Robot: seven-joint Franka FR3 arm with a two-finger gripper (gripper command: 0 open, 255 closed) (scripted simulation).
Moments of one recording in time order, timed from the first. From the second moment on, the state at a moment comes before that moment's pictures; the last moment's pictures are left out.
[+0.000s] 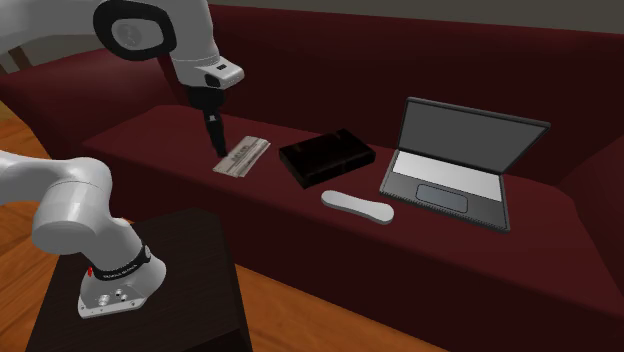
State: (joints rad) arm 0.01 -0.77 0.01 -2.45 0.03 1.70 0.04
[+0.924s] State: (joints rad) arm -0.06 -0.31 0.03 -2.28 0.04 1.98 0.23
